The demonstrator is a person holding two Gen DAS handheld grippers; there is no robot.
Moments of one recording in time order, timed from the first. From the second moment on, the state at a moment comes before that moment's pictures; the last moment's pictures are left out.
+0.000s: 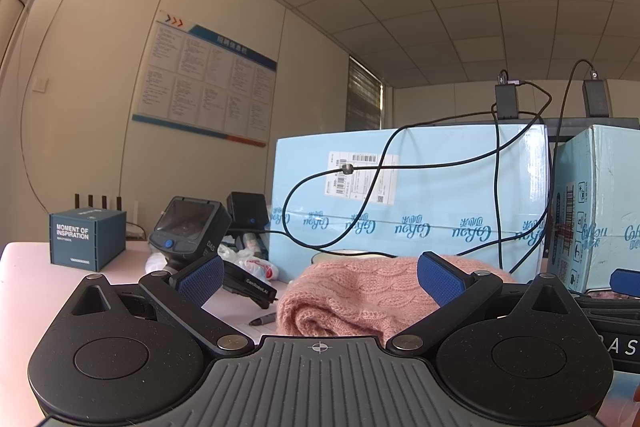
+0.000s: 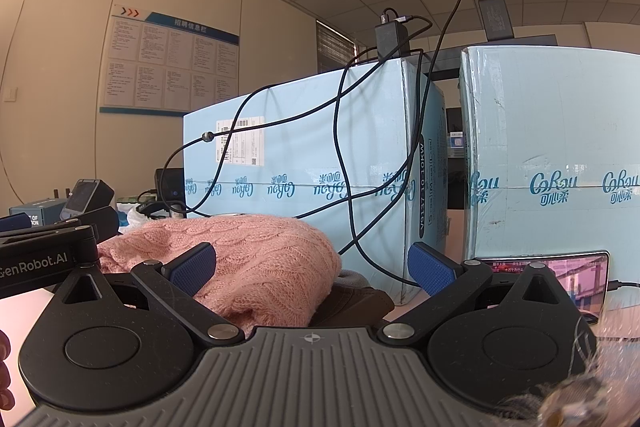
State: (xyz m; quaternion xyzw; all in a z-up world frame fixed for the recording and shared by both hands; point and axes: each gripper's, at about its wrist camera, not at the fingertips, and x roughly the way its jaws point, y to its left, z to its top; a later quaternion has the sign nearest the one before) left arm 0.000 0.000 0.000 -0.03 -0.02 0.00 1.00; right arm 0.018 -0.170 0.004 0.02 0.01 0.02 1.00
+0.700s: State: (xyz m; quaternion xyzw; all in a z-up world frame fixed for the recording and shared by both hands) left arm 0.005 0.003 0.000 -0.04 -0.01 -0.01 1.00; right arm 0.015 -0.168 0.005 0.02 0.01 0.02 1.00
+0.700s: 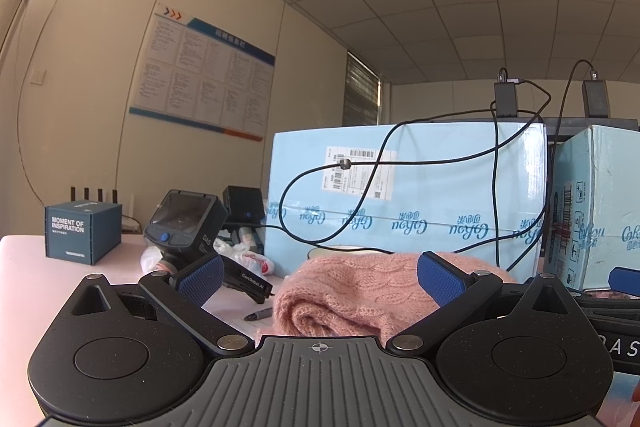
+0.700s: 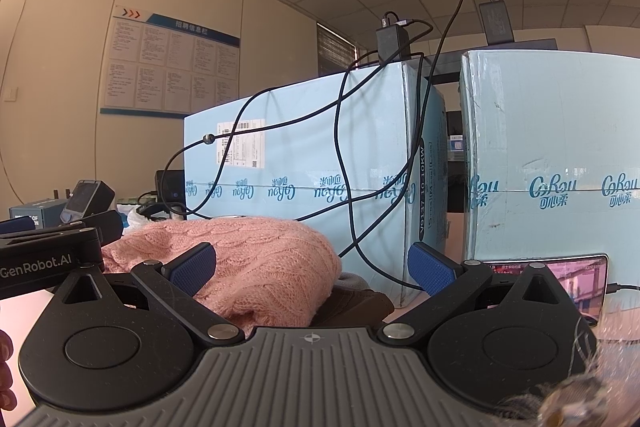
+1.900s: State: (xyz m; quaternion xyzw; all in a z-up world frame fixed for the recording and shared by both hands) left arm 0.001 -0.011 -0.001 -0.03 0.00 -0.02 1.00; right arm -0.012 -0.160 0.006 -0.02 -0.05 -0.12 0.99
